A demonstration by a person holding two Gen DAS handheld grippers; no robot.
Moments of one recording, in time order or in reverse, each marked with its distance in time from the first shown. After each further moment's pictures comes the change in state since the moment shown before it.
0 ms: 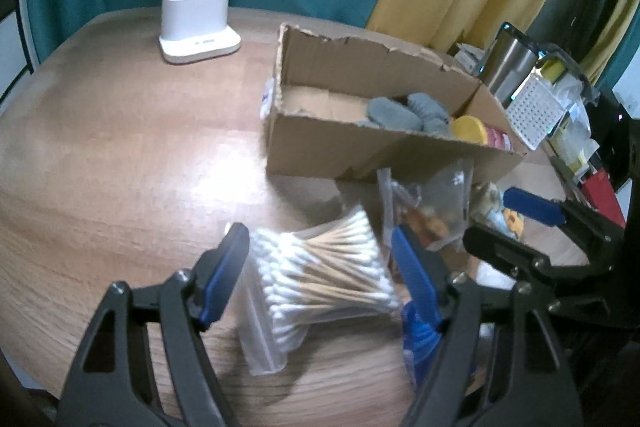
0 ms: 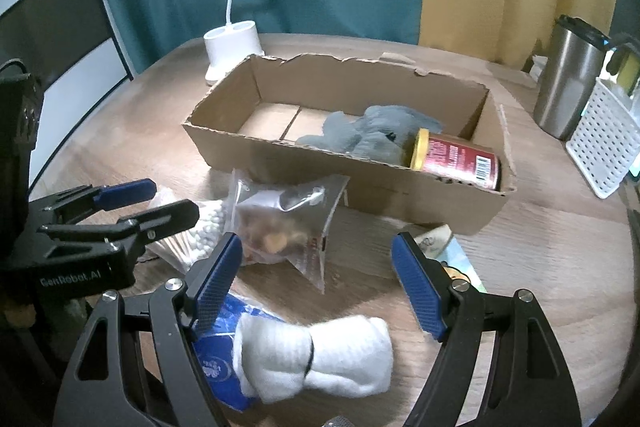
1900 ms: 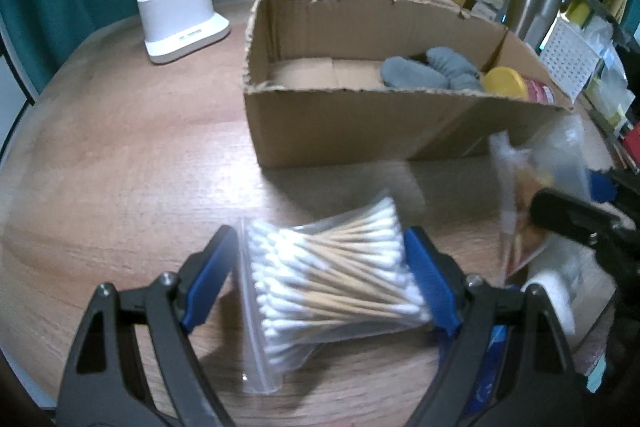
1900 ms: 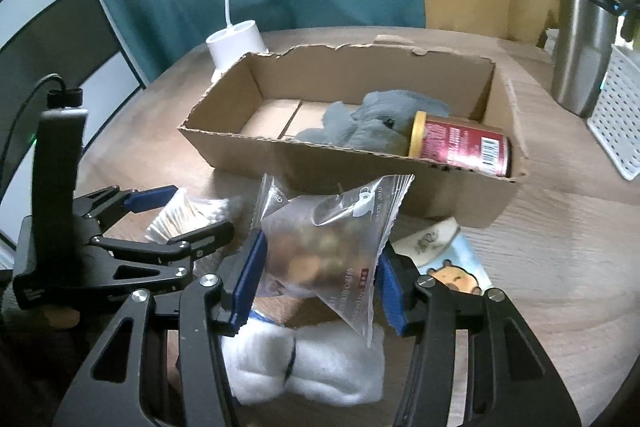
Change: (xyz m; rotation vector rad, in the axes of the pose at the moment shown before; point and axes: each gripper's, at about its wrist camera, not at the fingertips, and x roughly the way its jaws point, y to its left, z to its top) left arm 0.041 -0.024 0.000 0.131 0.078 0.164; right arm -0.001 -0.029 -0.005 0.063 0.003 0.112
